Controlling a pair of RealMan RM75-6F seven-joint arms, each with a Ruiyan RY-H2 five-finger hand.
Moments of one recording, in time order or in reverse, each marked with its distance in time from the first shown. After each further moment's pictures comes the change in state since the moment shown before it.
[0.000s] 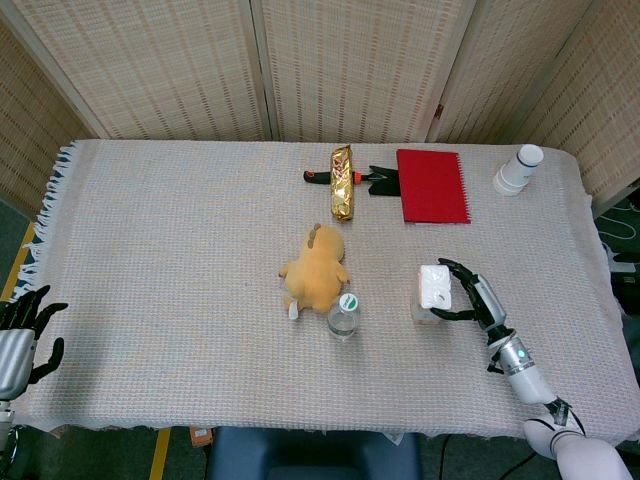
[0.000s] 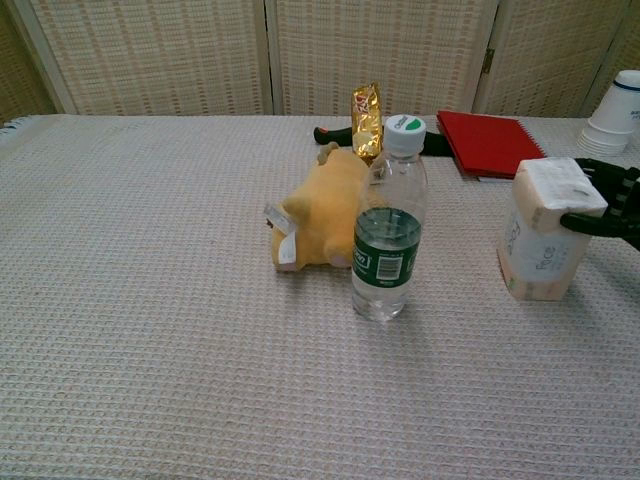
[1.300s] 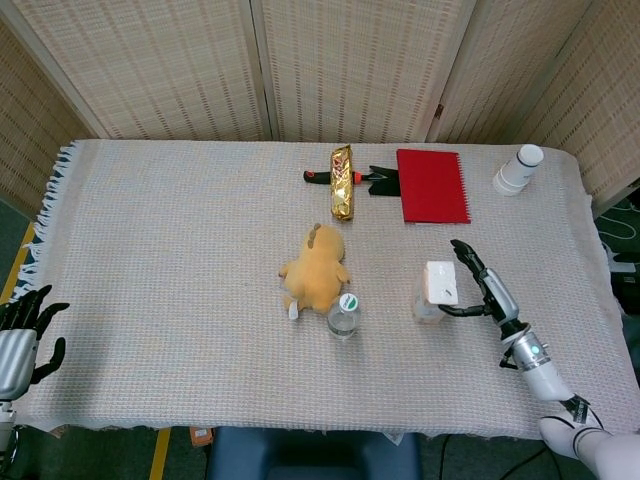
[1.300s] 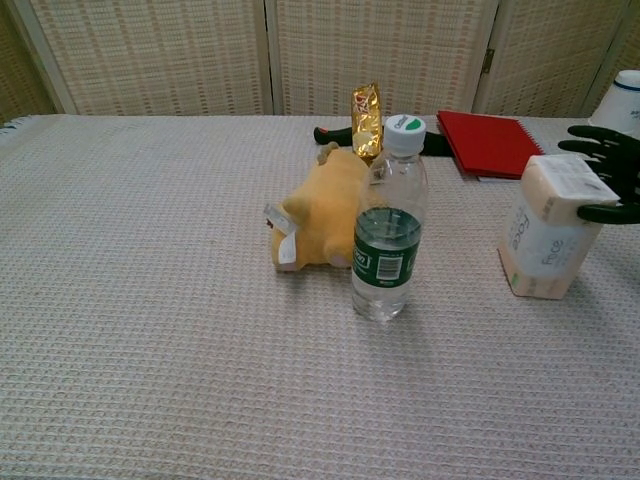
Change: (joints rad) left arm 0.002 0.000 -0.001 -0.011 0.007 0.013 0.019; right arm 0.010 0.182 0.013 -0.266 0.026 0.016 -0.214
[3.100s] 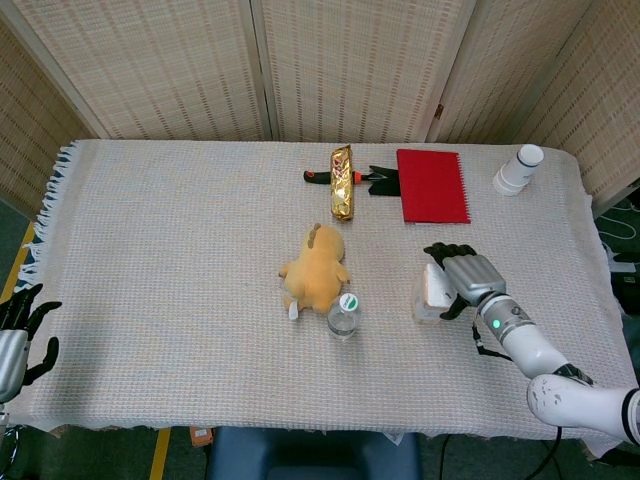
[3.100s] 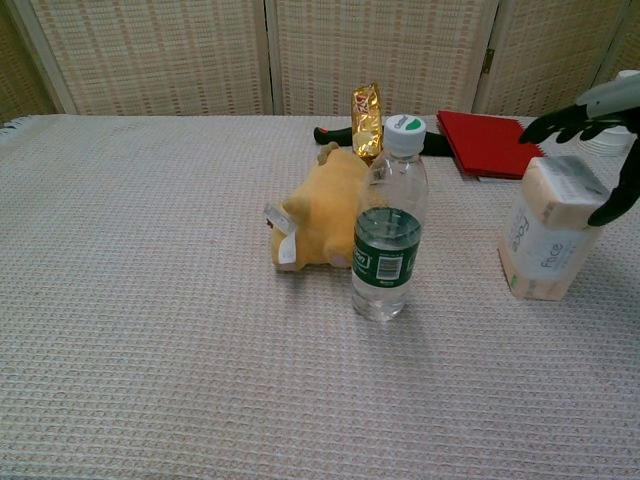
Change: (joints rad) left arm 0.015 0.027 -0.006 -0.035 -0.006 0.021 0.003; right arm 0.463 0.716 0.010 -1.241 1.038 -0.529 -1.954
